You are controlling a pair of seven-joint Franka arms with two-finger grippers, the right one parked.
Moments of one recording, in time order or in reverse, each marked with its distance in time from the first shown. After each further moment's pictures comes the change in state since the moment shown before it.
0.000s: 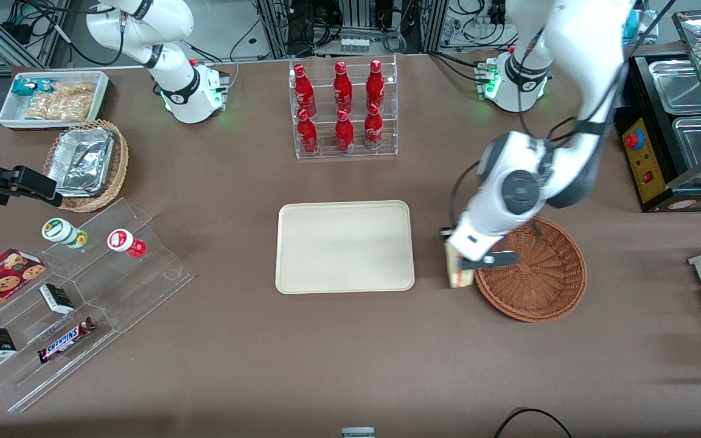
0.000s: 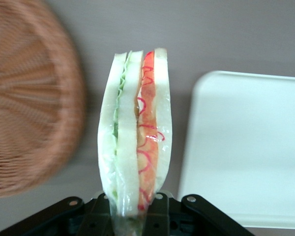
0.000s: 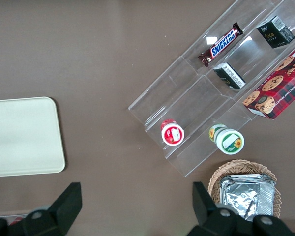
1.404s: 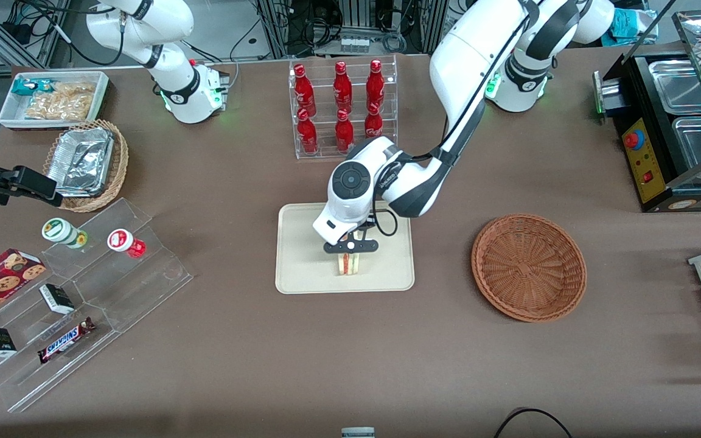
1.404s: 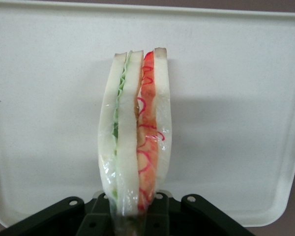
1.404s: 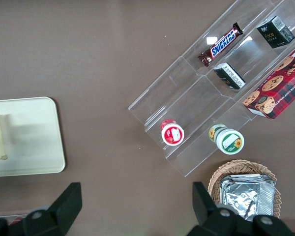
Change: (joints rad) arm -0.319 0.357 0.001 0.424 0.015 -0.014 -0.254
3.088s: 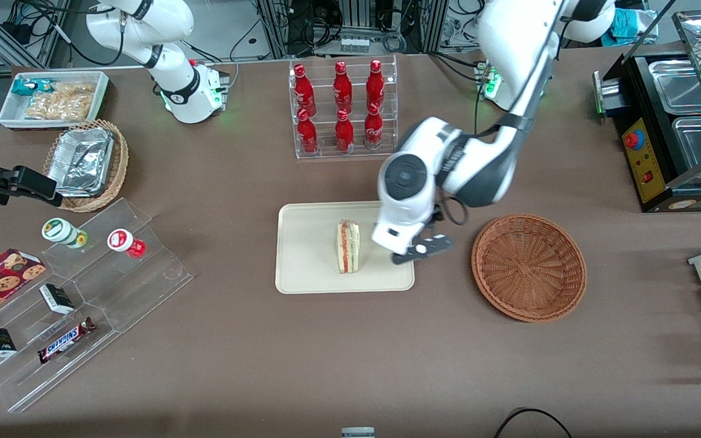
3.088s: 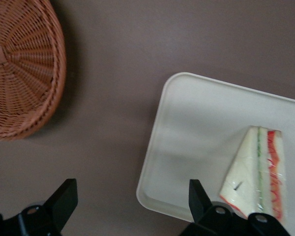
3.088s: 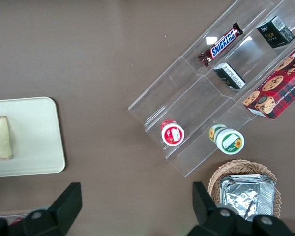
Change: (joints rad) arm 0.103 -0.268 0.145 -0.114 0.053 -0.295 -0.029
